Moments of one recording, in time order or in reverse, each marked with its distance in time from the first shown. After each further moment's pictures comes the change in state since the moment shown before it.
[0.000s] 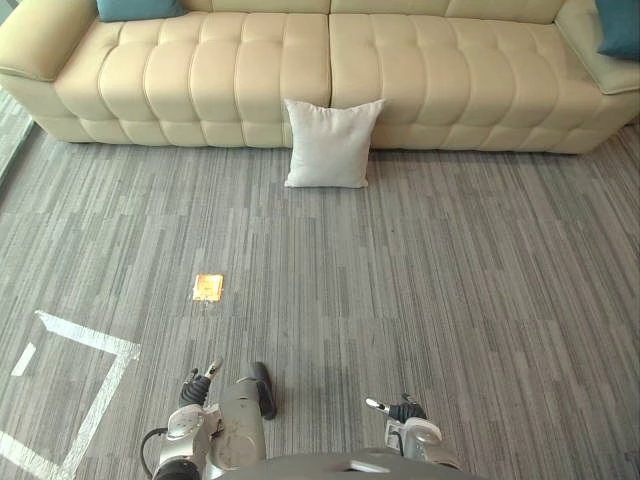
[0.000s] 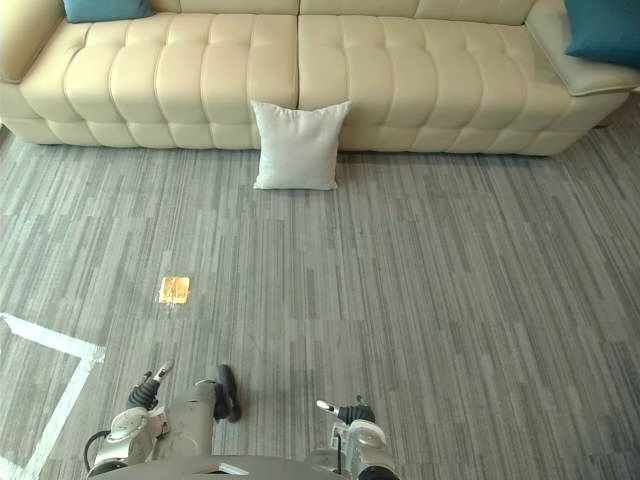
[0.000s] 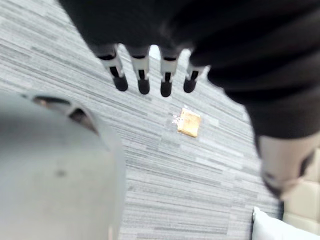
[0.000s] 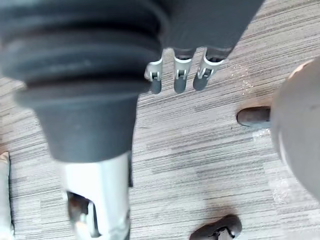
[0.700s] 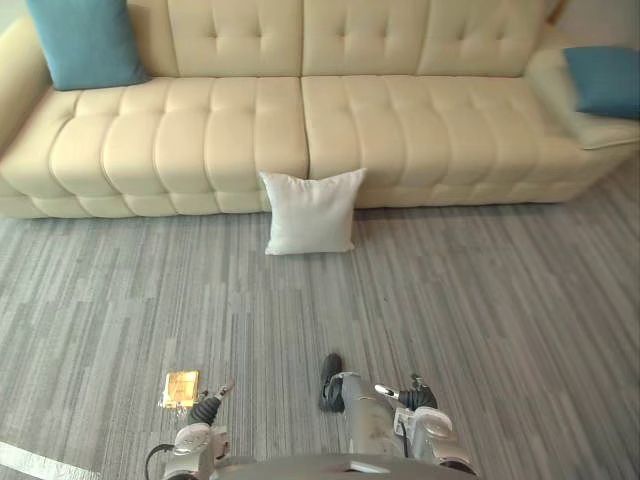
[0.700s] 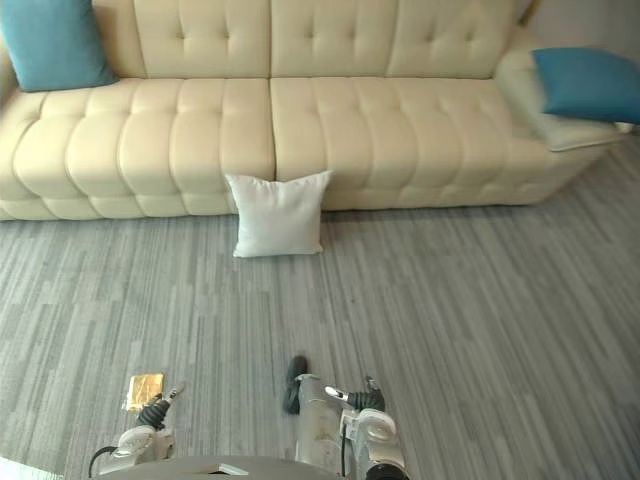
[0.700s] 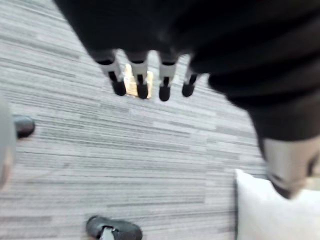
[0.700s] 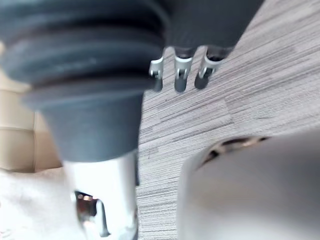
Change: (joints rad) left arm -0.020 -0.062 -0.090 0.088 0.063 0.022 -0.003; right arm -0.007 -0.062 -0.007 -0.123 0.011 -0.028 0.018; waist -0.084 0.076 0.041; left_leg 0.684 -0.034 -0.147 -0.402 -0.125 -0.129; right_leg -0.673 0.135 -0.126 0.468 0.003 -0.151
